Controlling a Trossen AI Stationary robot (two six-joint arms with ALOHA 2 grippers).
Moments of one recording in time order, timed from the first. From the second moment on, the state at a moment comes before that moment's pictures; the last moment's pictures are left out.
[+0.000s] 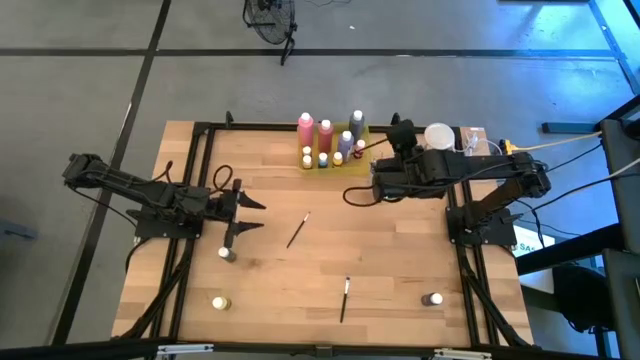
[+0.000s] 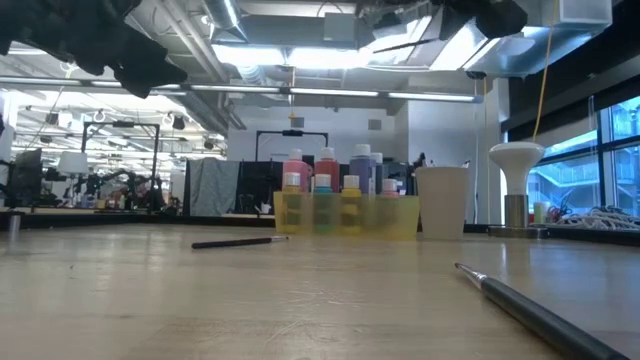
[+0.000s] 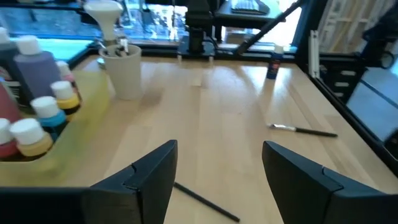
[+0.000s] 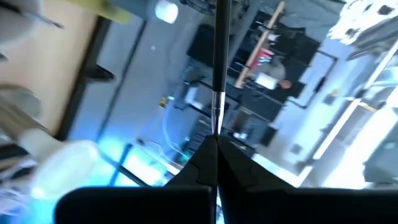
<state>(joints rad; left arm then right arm) -0.25 0.56 0.29 0.01 -0.26 -0.14 0.12 1.54 1.61 -1.57 1.18 -0.47</state>
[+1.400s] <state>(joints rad) -0.25 0.92 0.14 0.73 -0.49 -0.37 0.16 1.37 1.15 -1.57 1.30 -0.78</state>
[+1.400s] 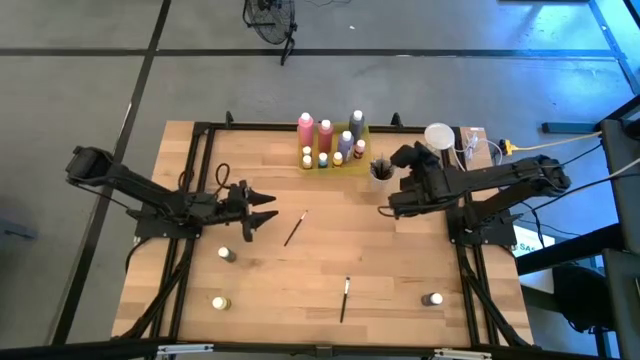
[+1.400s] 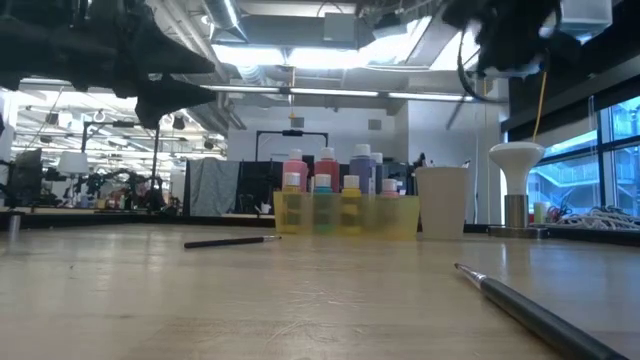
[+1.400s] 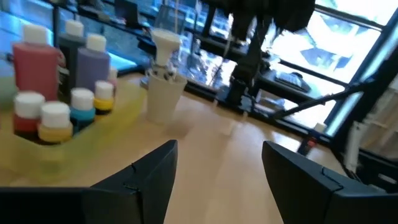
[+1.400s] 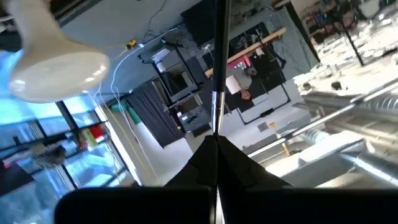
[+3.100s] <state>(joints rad) -0.25 0.96 0.14 0.84 -0.45 -0.27 0.07 1.43 1.02 -1.17 1.28 -1.19</state>
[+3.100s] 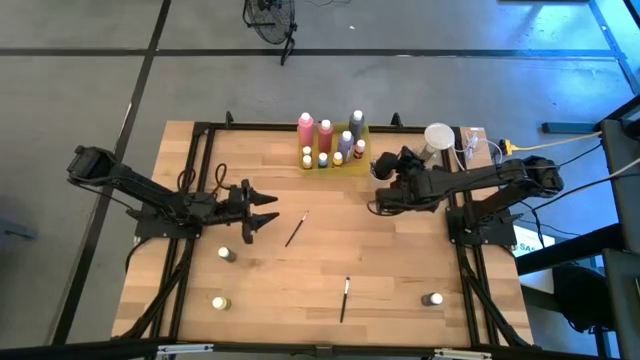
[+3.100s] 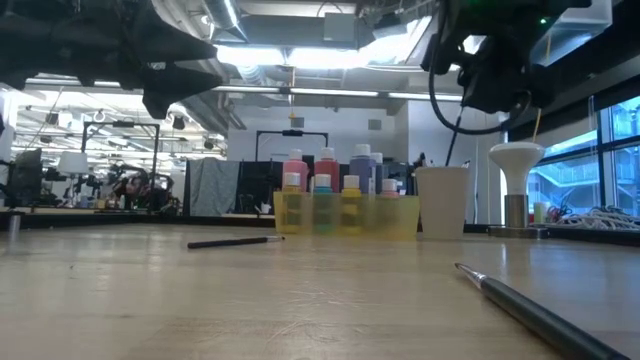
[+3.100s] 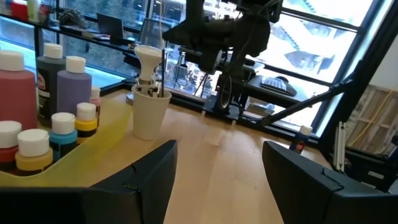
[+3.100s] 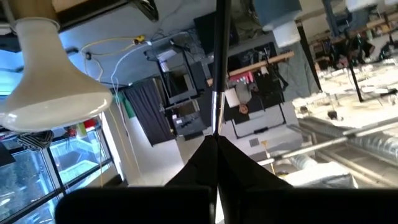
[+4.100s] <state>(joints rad) -0.25 0.96 0.14 0.84 -0.45 -0.26 0.05 1.46 1.02 -1.14 1.18 -1.10</state>
